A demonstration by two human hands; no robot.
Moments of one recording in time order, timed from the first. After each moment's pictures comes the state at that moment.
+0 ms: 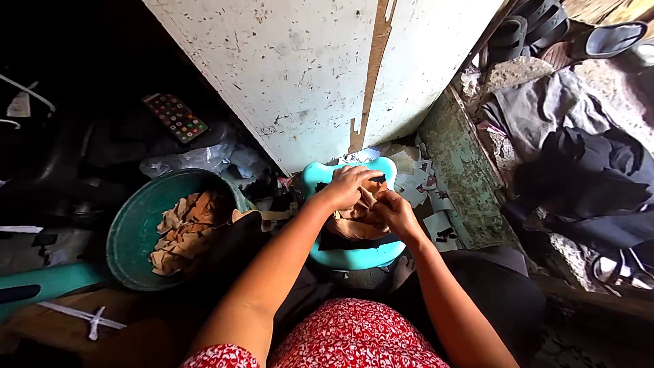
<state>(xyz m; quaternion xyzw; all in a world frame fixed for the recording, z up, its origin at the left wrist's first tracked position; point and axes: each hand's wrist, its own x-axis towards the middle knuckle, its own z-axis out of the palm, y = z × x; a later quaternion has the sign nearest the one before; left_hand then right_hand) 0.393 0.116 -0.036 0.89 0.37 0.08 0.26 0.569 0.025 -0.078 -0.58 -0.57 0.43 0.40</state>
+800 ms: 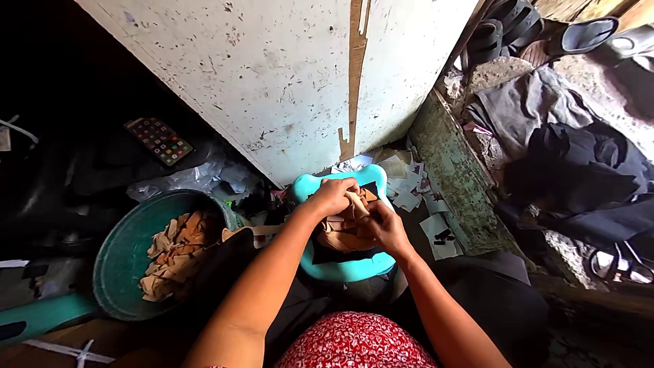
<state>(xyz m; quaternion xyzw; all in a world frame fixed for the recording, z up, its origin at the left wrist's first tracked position) 0.398 0.127 -0.021 0.86 0.41 0.03 0.31 0.562 0.012 -0.083 -0.54 -0.59 0.37 0.47</state>
